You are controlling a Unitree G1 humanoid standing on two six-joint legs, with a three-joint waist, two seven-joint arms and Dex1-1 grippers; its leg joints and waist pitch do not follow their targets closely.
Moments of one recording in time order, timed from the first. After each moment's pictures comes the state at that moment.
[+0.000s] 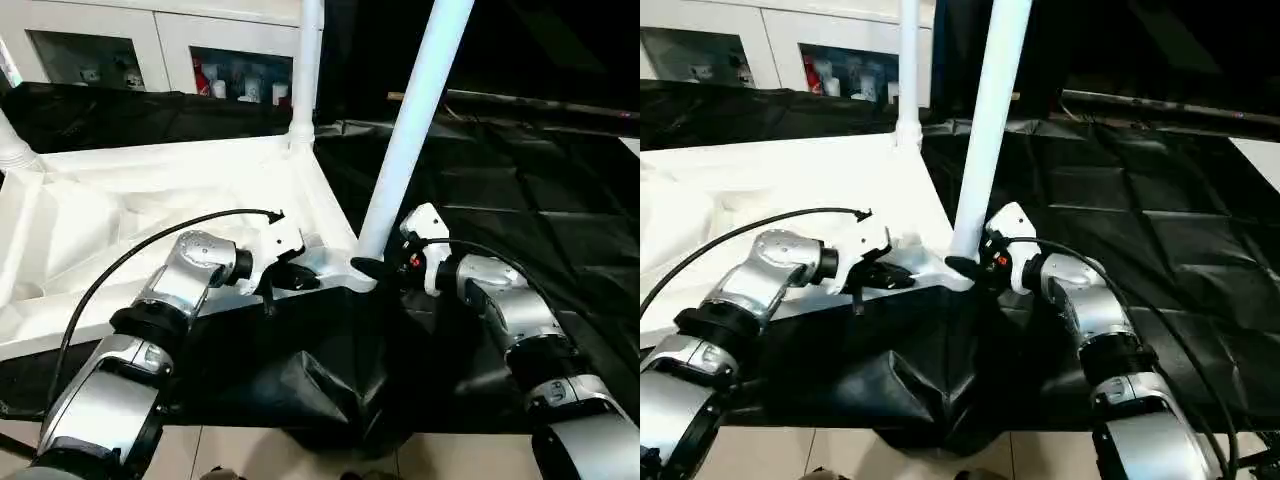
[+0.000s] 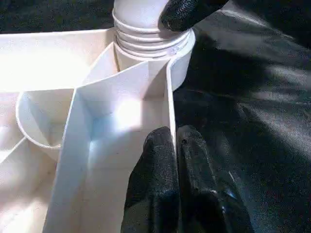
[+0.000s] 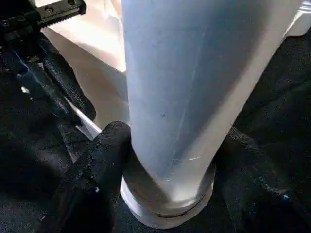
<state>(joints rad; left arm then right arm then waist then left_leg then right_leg) -0.73 0.31 -0.25 0.82 0.08 0.02 -1.16 -0.59 -0.28 0.13 0.69 0.10 0.08 0.92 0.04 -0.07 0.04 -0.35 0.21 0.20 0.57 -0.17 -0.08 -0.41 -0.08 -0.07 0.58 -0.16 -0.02</state>
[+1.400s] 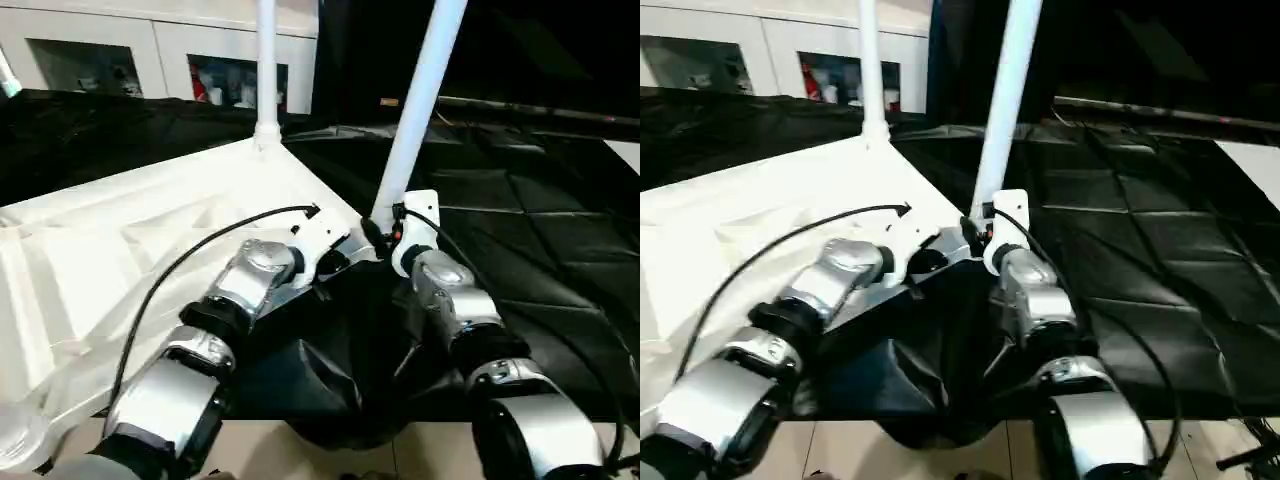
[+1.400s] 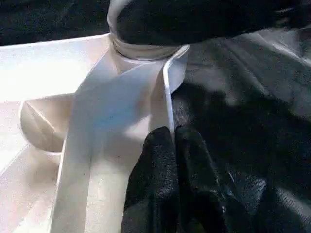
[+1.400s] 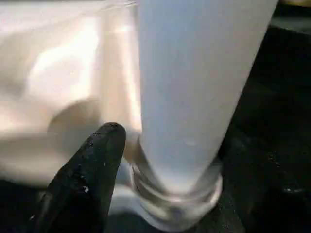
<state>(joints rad) -0.81 0.14 -0.22 0.94 0.14 0.12 -0.80 -0.67 -0.11 0.00 0.86 0.09 0.07 0.46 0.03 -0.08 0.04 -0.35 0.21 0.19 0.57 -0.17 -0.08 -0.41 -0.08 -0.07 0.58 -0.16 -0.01</state>
